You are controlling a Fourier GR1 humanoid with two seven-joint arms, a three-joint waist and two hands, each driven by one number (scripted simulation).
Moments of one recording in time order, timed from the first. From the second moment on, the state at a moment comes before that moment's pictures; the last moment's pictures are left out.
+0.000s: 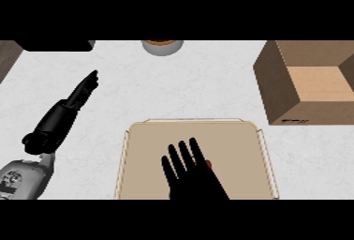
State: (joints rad) left arm -0.22 0.45 -0.18 -1.53 0.07 -0.03 -0.07; right arm -0.61 -0.30 1.05 -1.96 0.72 0.72 0.98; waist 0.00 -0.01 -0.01
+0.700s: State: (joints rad) left arm -0.21 0.44 -0.17 -1.53 0.06 -0.04 -0.09; right arm -0.52 -0.04 1.08 -1.70 0.91 0.81 1.06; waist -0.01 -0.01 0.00
